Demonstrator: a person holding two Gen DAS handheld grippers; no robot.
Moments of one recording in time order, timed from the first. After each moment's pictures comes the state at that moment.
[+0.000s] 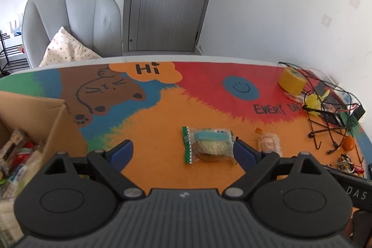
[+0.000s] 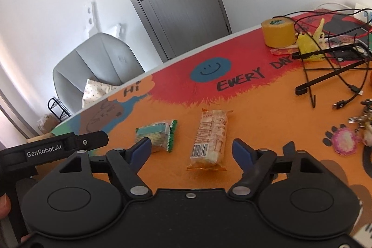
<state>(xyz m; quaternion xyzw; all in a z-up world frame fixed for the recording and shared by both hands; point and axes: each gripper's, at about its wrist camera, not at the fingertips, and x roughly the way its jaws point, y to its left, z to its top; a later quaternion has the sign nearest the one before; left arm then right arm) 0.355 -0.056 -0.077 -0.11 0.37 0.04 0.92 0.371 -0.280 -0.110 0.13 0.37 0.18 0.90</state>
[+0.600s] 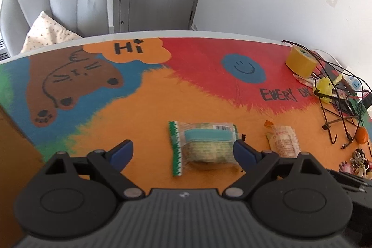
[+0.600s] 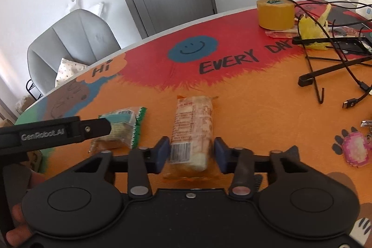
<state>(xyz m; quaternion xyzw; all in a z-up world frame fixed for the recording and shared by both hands) 0.410 -0.070 -0.120 -0.10 0.42 0.02 0.90 0.408 -0.264 -0.150 0.08 0.41 0.14 0.90</state>
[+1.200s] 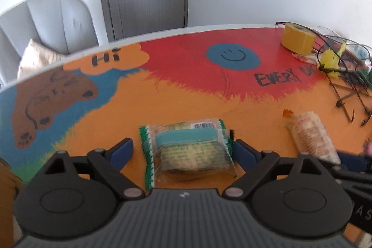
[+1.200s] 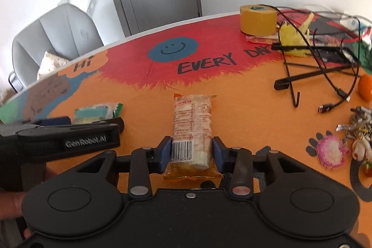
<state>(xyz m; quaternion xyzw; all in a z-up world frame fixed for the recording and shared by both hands) 0.422 -0.111 -0.148 -0.01 0.39 0.02 0.92 0.402 -0.265 -0.152 0.03 0.40 0.10 0.91</state>
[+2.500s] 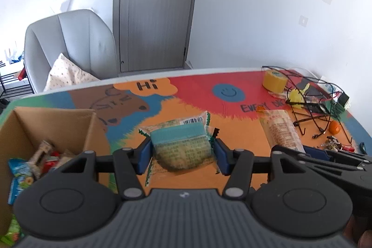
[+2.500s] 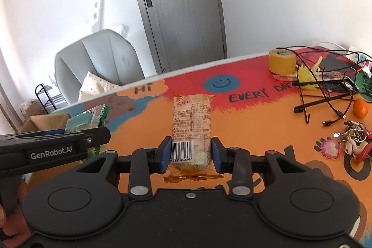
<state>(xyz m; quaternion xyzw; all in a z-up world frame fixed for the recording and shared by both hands) 0.286 -0.052 -0.043 -0.06 0.32 0.01 0.95 0.312 -0.232 -0.073 0.05 0.32 0.16 0.93</state>
